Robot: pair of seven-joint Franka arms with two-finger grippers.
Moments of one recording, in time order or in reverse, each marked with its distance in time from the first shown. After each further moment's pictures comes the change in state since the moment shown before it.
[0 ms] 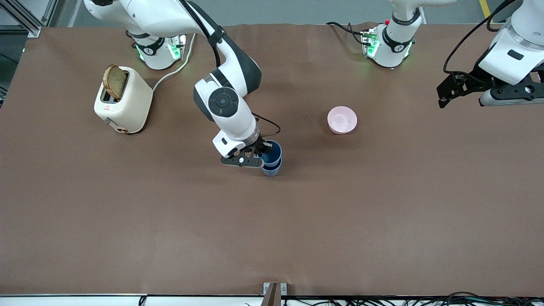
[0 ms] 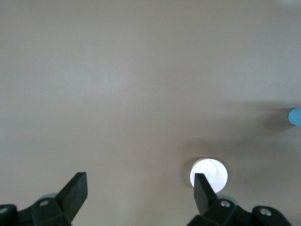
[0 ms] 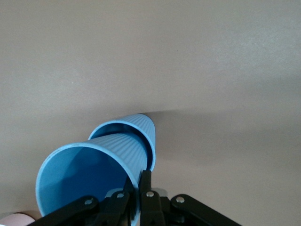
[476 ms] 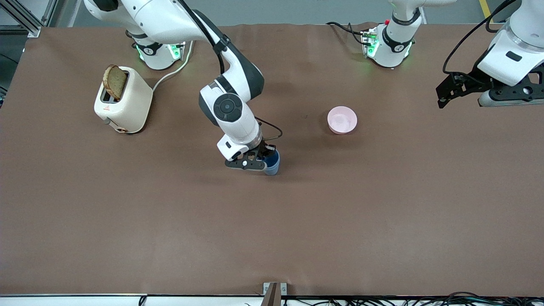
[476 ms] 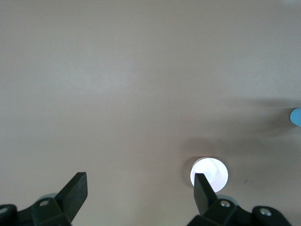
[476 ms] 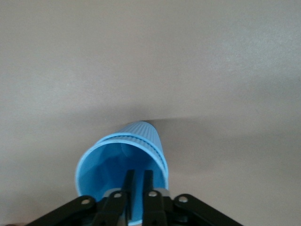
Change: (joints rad) left arm 0.000 0.000 0.000 -0.005 0.000 0.000 0.000; right arm 0.007 0.049 -0.001 -0.006 0.000 0.067 0.000
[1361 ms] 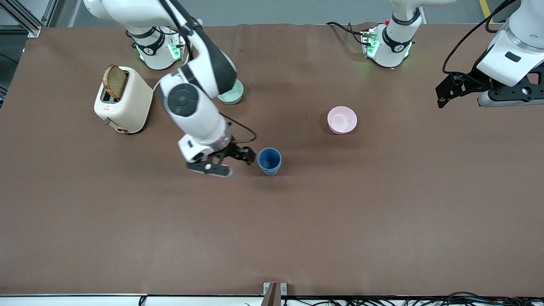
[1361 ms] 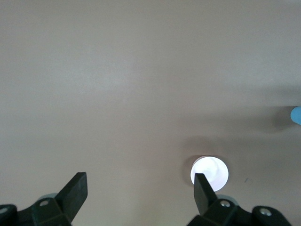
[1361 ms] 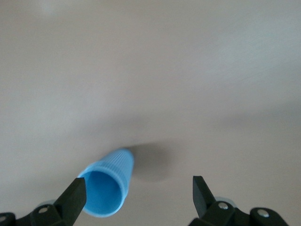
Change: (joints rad) left arm 0.000 0.000 0.000 -0.002 0.000 -0.005 0.000; right arm -0.142 -0.186 -0.040 0.019 -0.011 -0.182 -0.010
